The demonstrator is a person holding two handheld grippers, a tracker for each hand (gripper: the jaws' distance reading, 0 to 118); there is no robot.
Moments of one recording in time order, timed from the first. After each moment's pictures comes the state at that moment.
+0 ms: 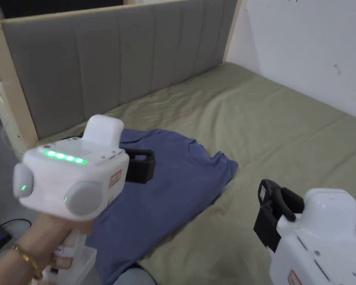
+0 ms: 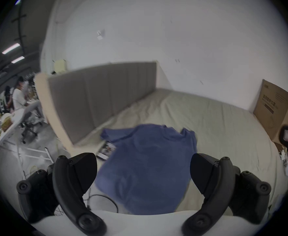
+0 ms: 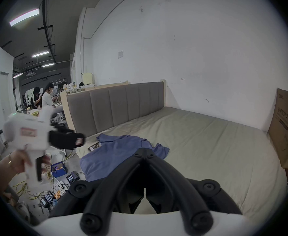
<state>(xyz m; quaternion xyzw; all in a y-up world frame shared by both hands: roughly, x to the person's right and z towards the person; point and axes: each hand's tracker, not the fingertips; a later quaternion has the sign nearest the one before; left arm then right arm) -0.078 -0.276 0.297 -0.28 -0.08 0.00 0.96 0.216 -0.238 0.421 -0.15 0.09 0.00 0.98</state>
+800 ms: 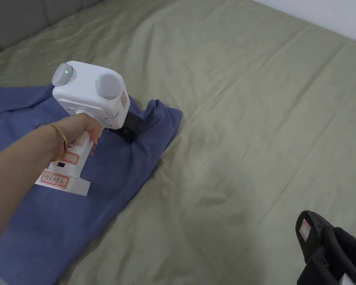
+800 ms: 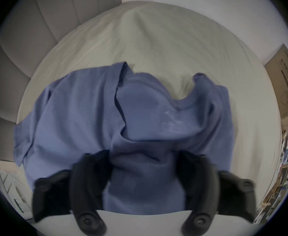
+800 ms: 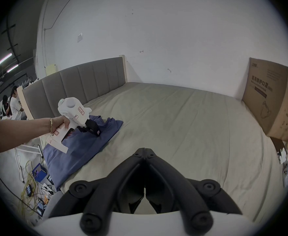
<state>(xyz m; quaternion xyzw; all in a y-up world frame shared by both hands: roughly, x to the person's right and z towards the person) 0.069 -0.431 0.027 -0.58 -0.14 -0.08 0.80 0.308 -0.297 0.397 -0.25 -0.07 -0.04 0.96</state>
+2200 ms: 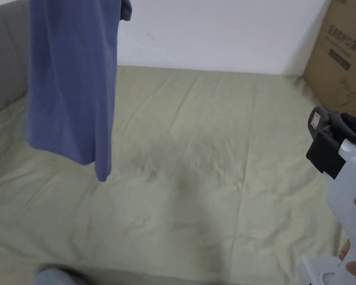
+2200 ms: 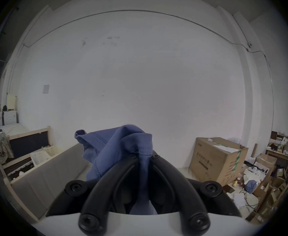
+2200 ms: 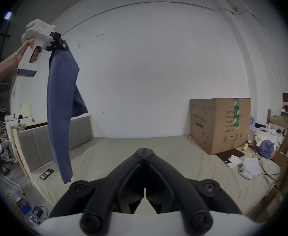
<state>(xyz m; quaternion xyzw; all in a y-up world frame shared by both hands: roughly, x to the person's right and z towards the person) 0.127 0.152 0.361 -0.02 -0.34 0.06 0.94 0.336 -0.172 0.685 -0.01 -0.26 -0.03 0.97</state>
